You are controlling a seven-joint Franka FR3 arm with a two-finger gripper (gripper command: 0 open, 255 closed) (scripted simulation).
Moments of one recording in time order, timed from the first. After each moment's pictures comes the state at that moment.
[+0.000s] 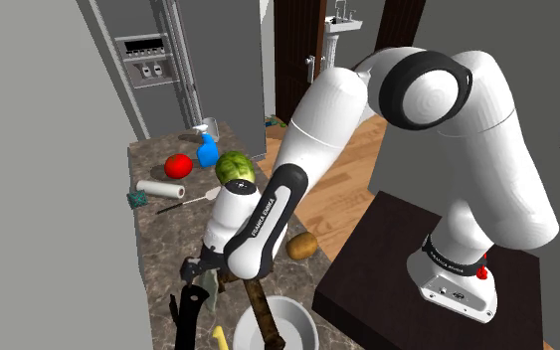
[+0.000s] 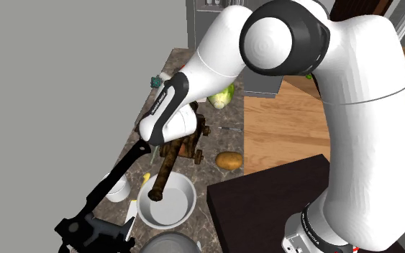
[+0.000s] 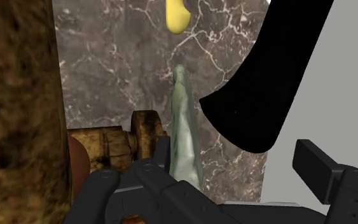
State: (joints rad) arm 0.40 0.64 0.30 -2.10 0.30 3.10 0.75
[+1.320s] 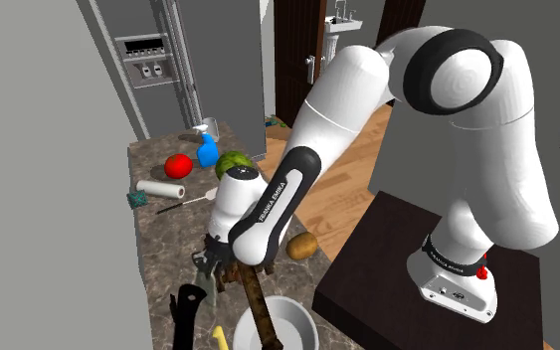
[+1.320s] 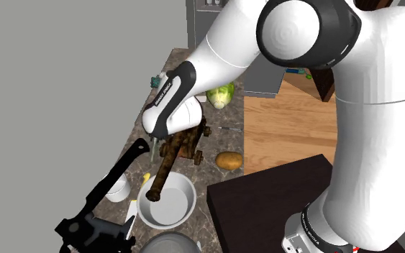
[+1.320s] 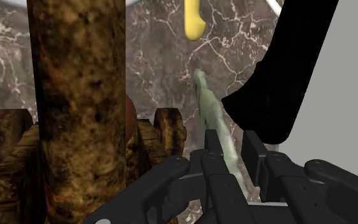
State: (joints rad) arm 0.39 0.53 0.28 -2.17 0.31 3.00 0.78
